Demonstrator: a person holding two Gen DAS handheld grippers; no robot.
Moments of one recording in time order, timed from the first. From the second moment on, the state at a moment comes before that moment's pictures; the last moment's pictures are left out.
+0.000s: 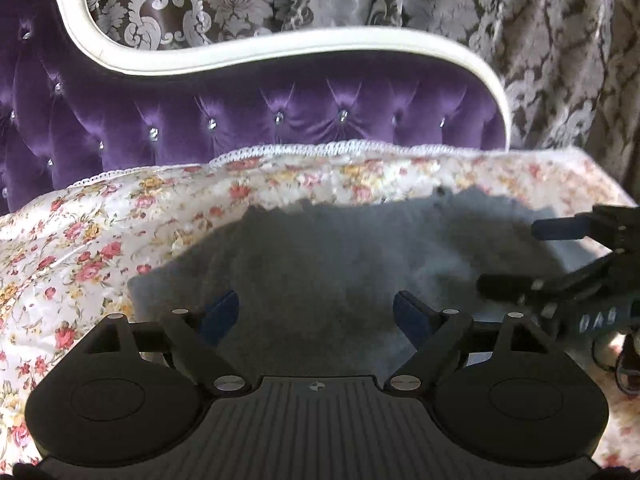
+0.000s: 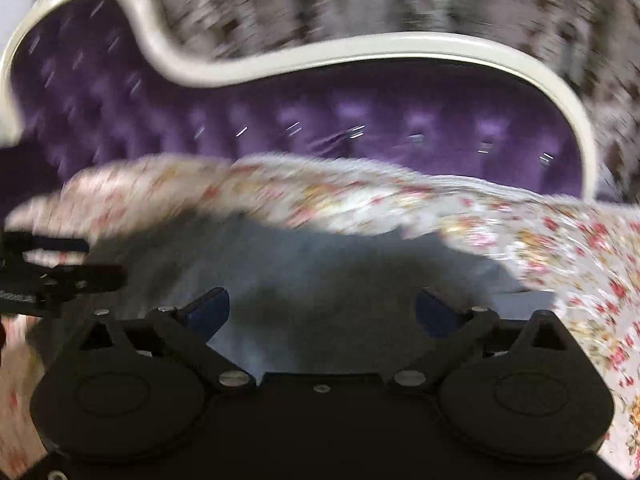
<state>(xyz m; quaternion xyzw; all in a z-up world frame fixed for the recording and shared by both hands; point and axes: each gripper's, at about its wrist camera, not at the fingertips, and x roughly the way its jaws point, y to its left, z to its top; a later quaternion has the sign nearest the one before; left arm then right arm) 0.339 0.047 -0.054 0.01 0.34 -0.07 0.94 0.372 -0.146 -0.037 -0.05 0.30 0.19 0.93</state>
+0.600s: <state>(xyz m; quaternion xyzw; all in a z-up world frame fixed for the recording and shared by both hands) 0.356 0.083 -0.087 0.00 0.38 -0.02 0.93 0.420 -0.211 -0.069 0.00 0.34 0.08 0.94</state>
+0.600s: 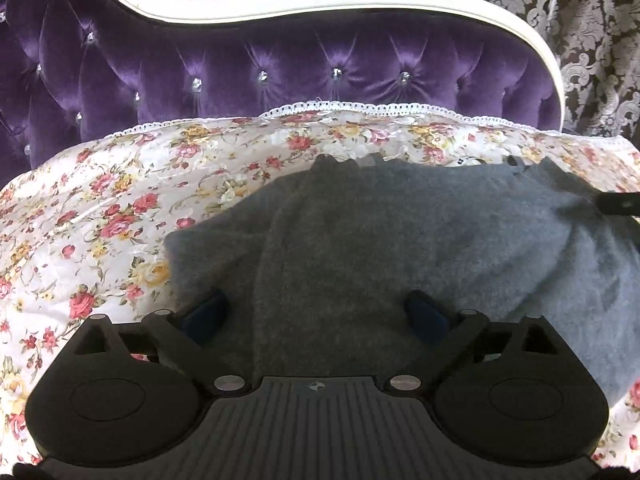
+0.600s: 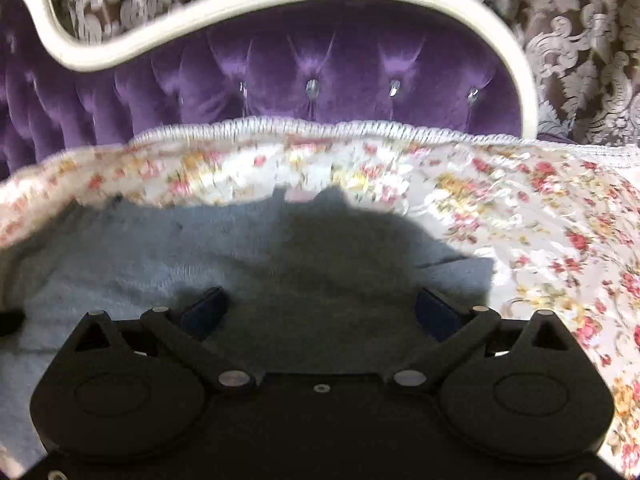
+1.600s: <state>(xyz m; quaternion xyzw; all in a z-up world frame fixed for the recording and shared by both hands) 0.366 0.015 -0.035 -0.03 0.39 -0.08 0.92 0.300 -0.287 -0.086 0.14 0.35 0.14 0.92</state>
